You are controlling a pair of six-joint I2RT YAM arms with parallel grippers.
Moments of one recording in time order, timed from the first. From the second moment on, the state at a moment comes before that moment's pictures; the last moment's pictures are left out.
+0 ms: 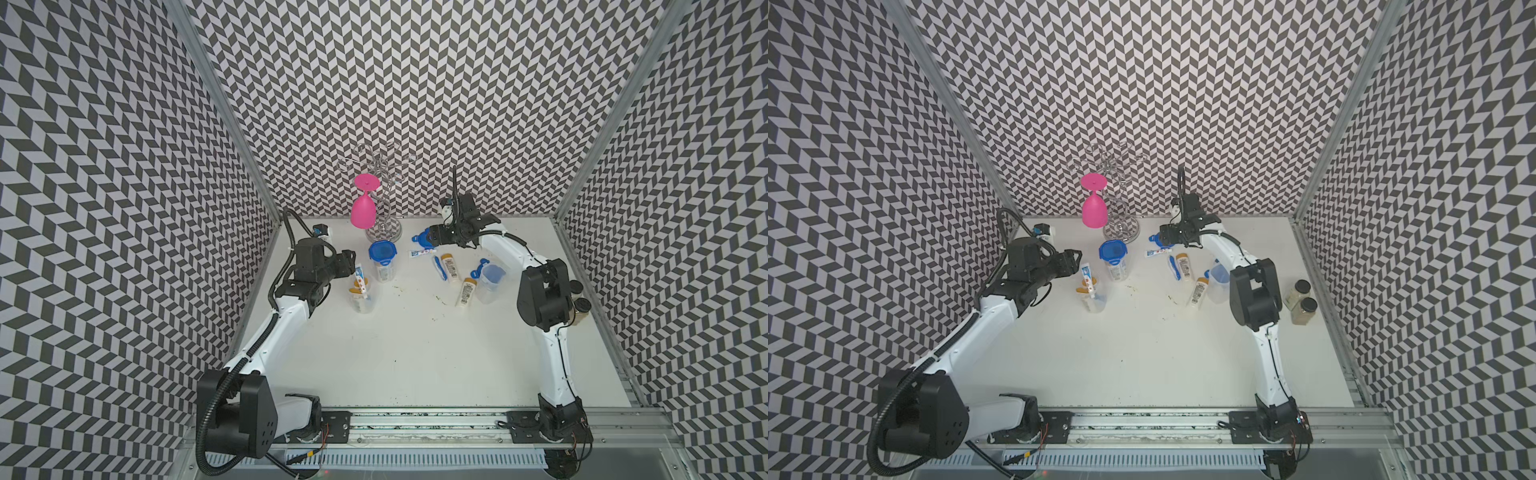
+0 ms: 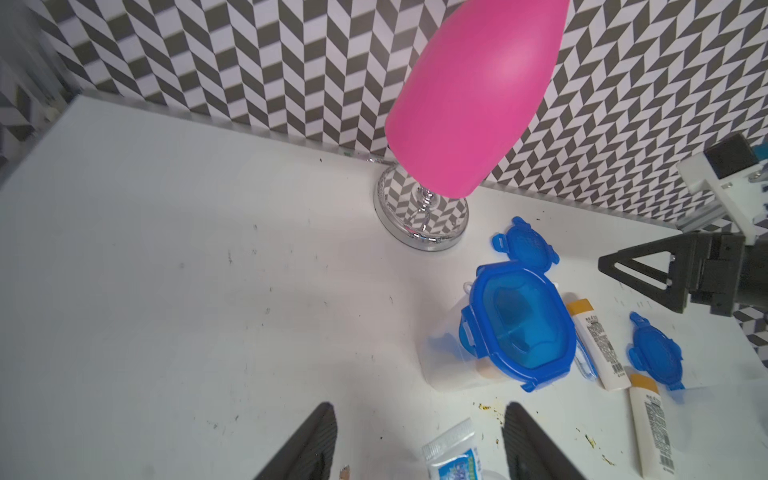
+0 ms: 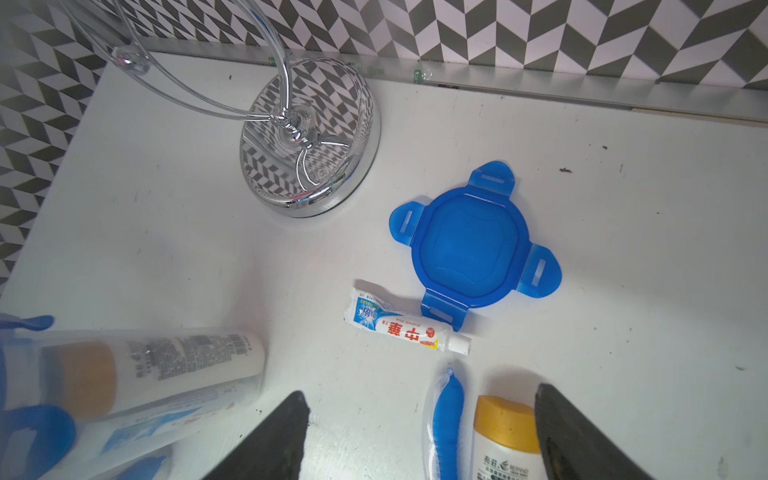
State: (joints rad) left arm -0.12 1.28 0.93 -0.17 0.20 -0.29; right arm 0.36 2.27 2.02 -0.60 -0.24 0.16
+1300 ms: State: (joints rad) left arm -0.10 1.39 0.87 -0.09 0.49 -0.27; right arm 0.37 2.21 1.91 -0.54 -0.42 0.19
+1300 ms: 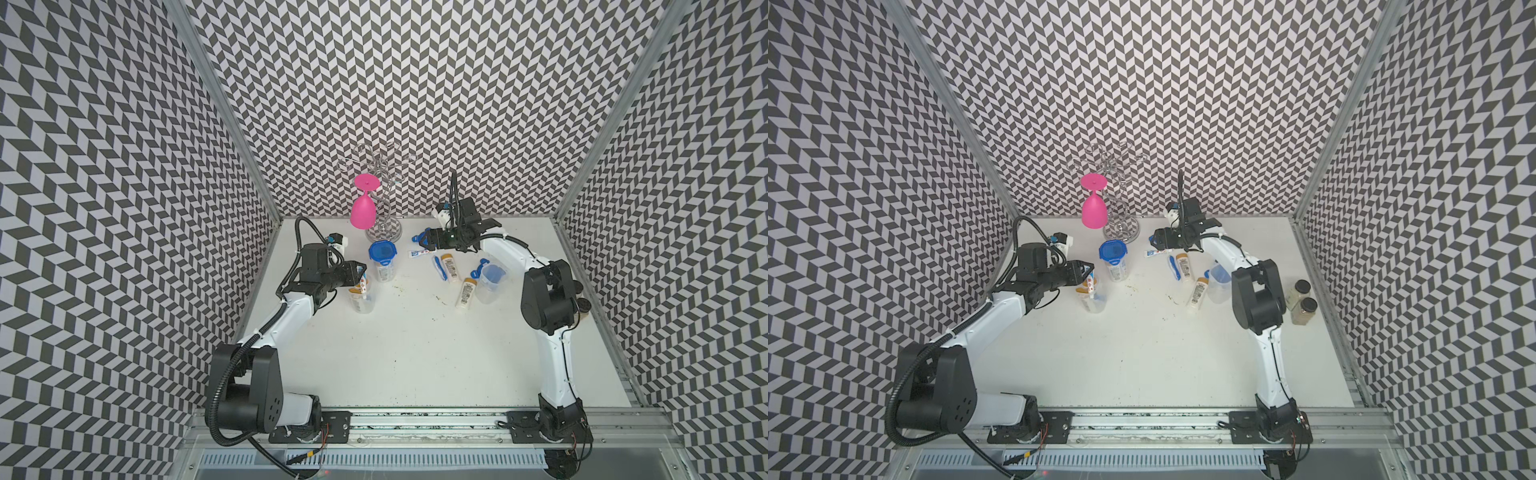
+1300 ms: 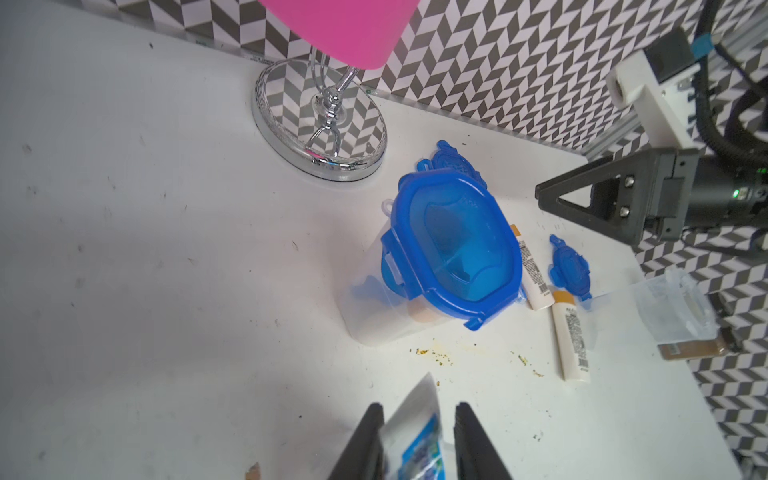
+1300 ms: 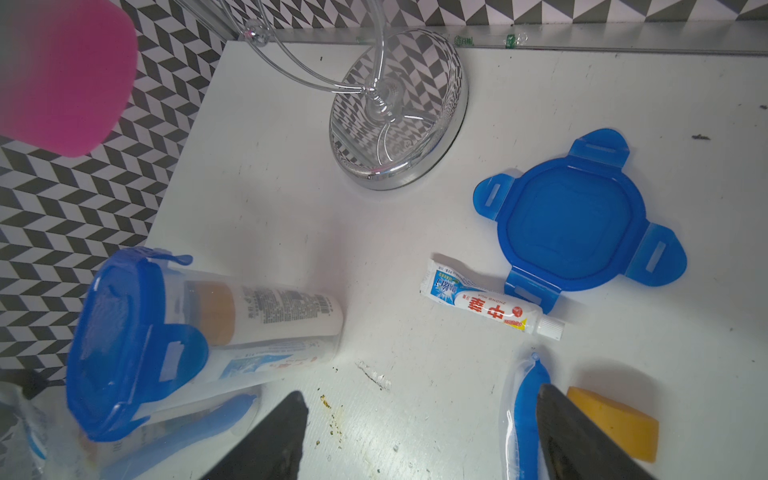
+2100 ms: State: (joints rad) left arm -0.10 1.26 0.86 -0.10 0.49 -0.26; right arm 0.37 2.18 1.88 -0.52 -0.42 0.19
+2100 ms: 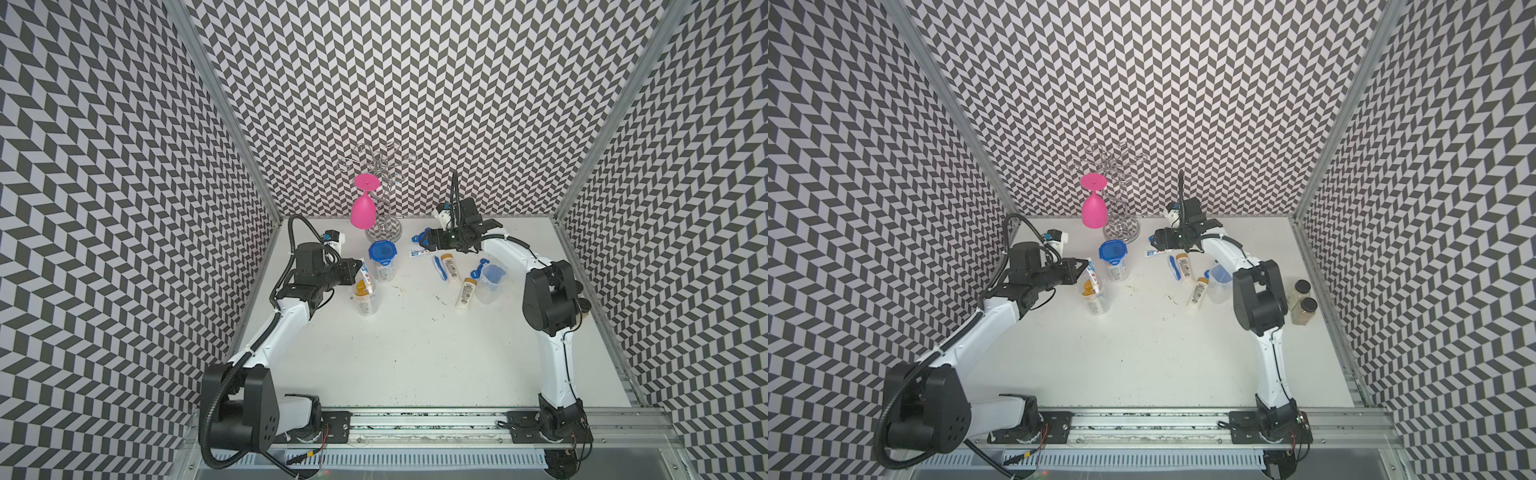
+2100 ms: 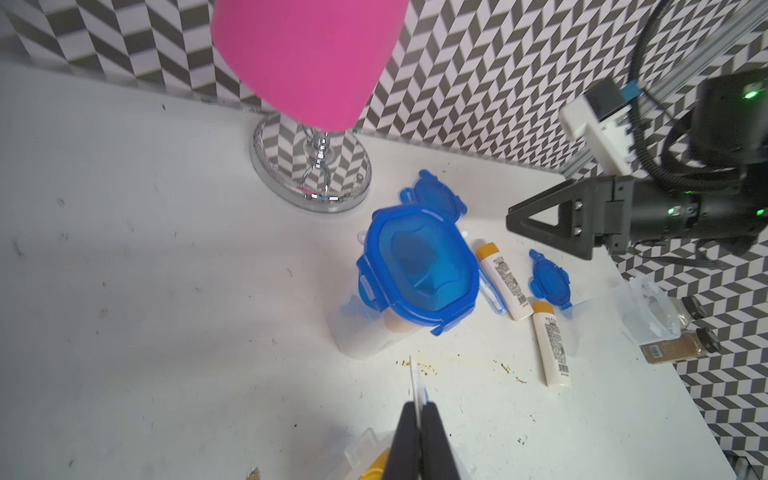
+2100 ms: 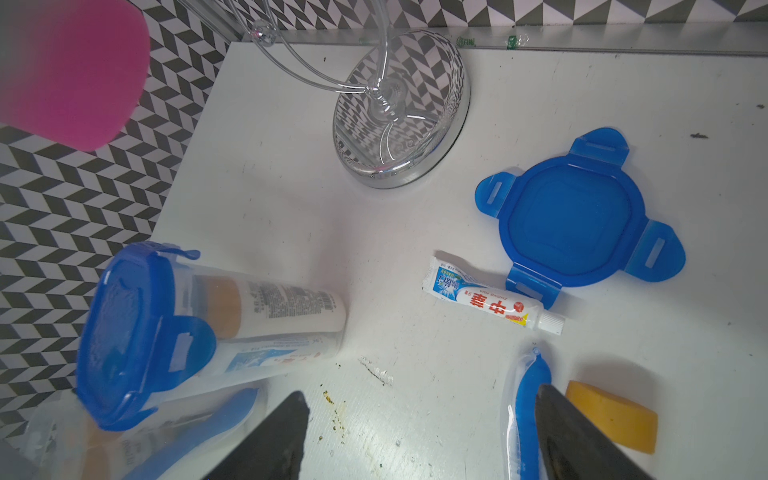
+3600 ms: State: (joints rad) left arm -0.48 1.12 0.62 0.23 -0.23 -0.07; right arm 0.43 2.13 1.80 -0.51 -0.45 0.21
